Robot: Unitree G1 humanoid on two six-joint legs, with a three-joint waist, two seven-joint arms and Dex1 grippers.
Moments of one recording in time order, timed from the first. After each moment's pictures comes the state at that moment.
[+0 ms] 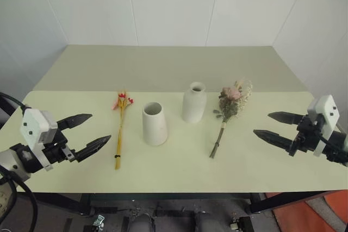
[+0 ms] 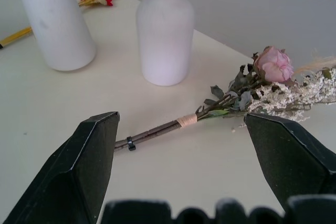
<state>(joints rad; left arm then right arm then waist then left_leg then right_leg) 0.16 0.85 0.62 -0.52 -0.71 0.49 -0.88 -0.07 -0.94 -0.45 -0.34 0.67 0.63 0.91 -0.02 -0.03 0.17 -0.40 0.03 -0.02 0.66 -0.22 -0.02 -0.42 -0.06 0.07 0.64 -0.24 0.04</state>
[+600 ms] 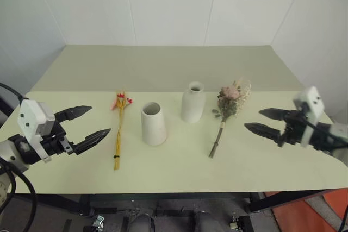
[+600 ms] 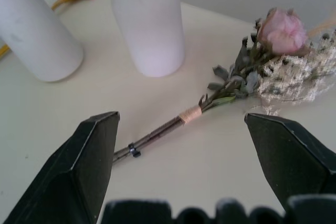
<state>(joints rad) 0.01 0.88 0.59 -0.45 -0.74 0.49 -0.94 -0.42 -0.93 -0.24 -0.24 0.74 1.11 0.72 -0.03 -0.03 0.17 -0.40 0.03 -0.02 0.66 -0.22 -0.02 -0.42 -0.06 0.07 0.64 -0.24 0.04</state>
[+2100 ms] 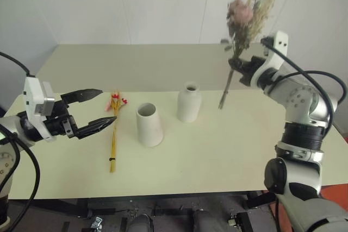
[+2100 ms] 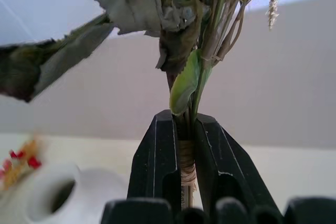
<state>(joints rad) -0.18 0.92 0.47 -0.30 -0.73 0.44 -1.07 -0.98 -0.35 -0.38 0.09 0.46 0.97 0.32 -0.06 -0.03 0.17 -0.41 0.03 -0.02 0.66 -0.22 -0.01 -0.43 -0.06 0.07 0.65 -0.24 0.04</state>
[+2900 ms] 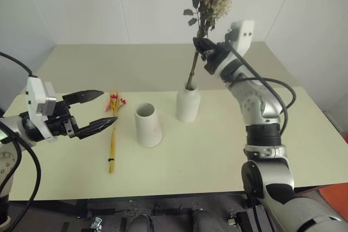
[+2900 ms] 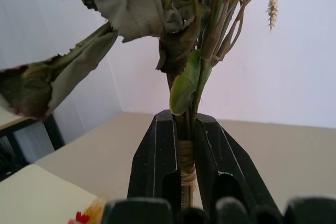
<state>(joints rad) -0.17 0.92 0.47 -0.30 -0.74 0.46 -1.07 -0.99 -0.18 -0.17 0.22 0.41 0.48 0.41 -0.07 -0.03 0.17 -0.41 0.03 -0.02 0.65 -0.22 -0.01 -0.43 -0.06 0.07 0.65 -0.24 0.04</state>
